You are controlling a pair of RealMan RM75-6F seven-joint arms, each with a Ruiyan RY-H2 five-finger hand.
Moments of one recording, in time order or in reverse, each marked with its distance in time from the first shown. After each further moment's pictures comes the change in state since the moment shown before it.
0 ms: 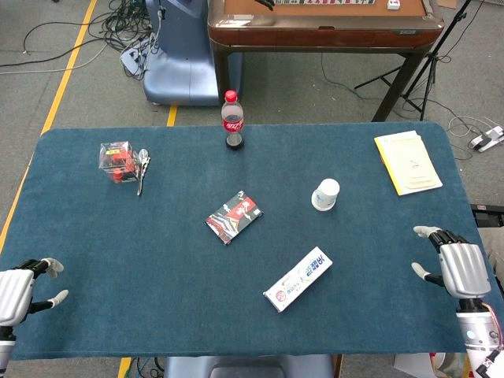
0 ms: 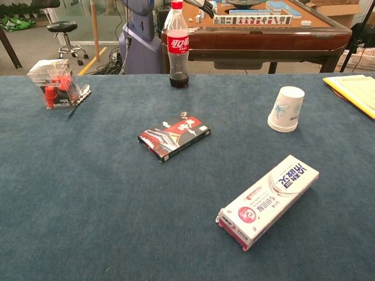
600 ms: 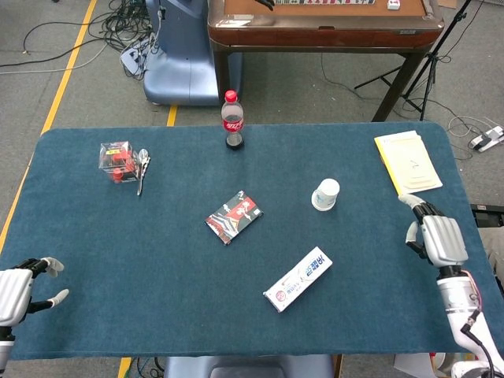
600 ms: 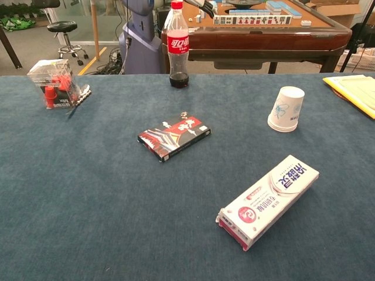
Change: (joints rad) left arm 0.000 0.013 -0.001 -0.013 0.009 0.008 -0.023; right arm 0.142 0.028 0.110 -0.092 0.197 -0.244 0.050
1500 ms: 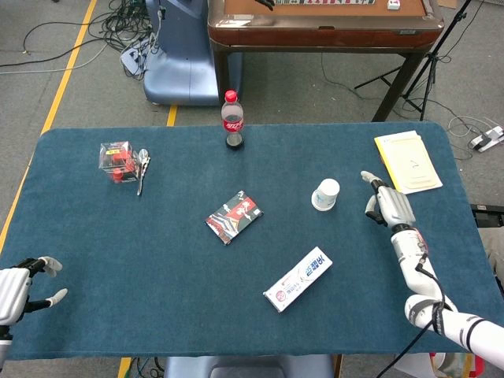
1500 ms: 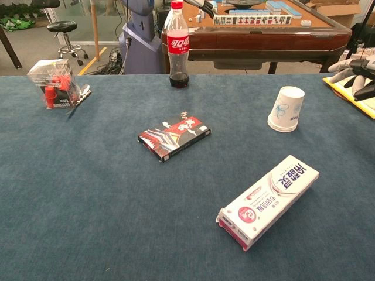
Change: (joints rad) left arm -0.002 0.011 -0.001 0.000 -0.010 -0.012 -0.042; right arm 0.299 -0.203 0.106 0.259 0.354 -0.393 -0.013
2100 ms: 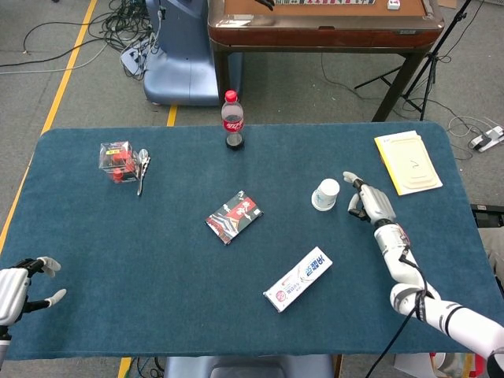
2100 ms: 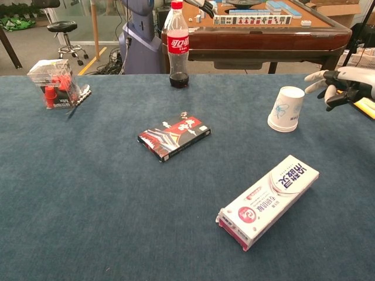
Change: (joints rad) left arm 0.001 0.008 0.000 -0.005 -0.008 -0.006 -0.011; right arm 0.070 -0.104 0.005 0.146 -0.024 -0.115 0.140
